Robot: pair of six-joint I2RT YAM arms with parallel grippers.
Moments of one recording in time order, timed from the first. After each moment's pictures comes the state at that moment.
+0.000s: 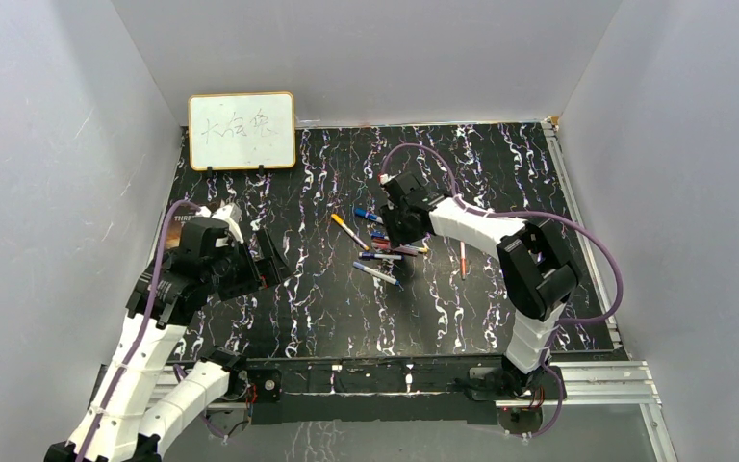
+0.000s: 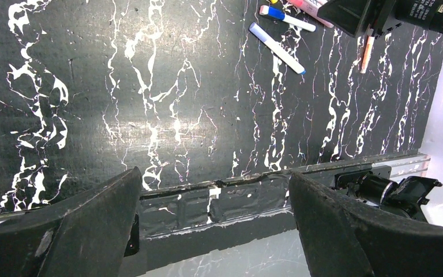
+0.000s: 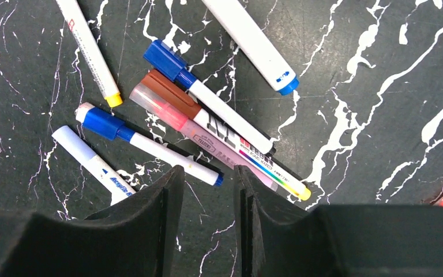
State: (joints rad) left arm -0.35 0.77 1.03 -1.12 0.12 -0.60; right arm 0.59 1.81 1.26 -0.50 0.02 0.22
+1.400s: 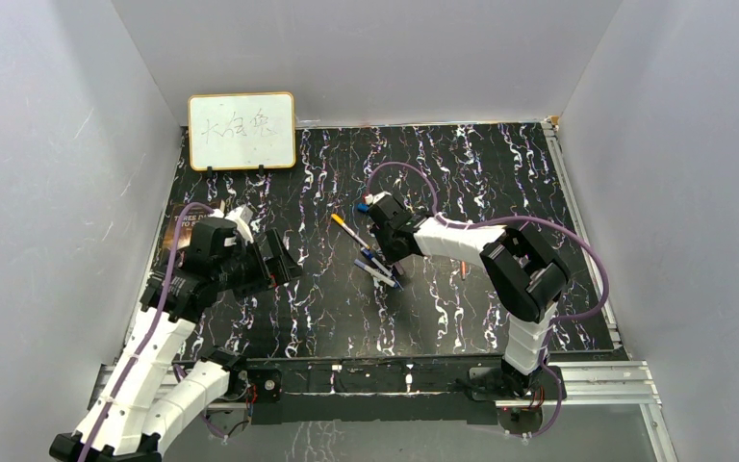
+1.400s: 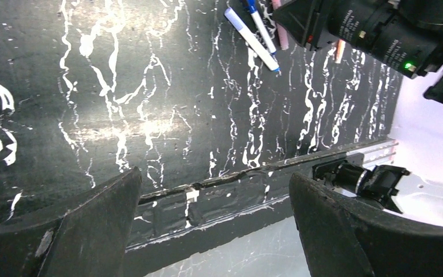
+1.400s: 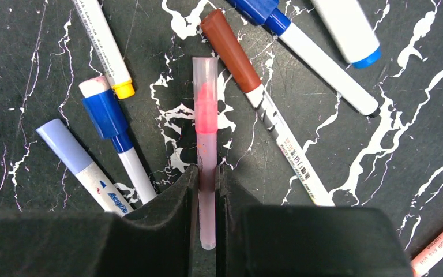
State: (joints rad) left arm -0.35 0.78 0.93 -1.00 0.22 -0.64; right arm 0.73 1.85 1.16 -0.37 0.18 0.22
